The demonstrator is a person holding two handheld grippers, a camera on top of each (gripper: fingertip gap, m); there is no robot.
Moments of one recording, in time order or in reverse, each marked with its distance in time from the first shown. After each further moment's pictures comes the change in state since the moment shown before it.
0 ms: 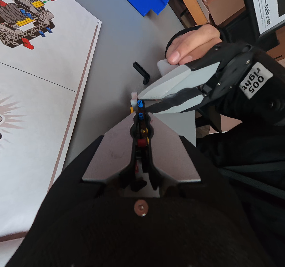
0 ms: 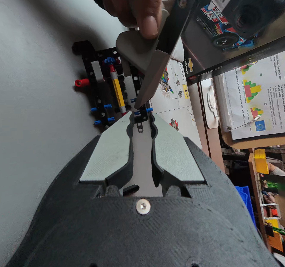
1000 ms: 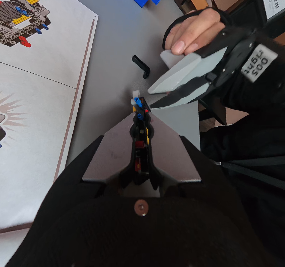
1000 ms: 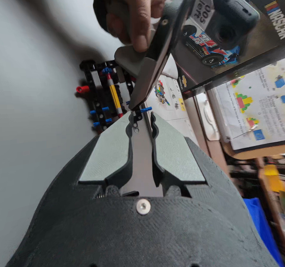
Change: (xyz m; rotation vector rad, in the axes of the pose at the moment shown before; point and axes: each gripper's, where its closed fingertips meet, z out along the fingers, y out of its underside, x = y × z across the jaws) left arm 0.000 0.006 -0.003 -0.036 -0.011 0.047; right arm 0.003 -0.007 -0.009 0.139 0.025 -0.011
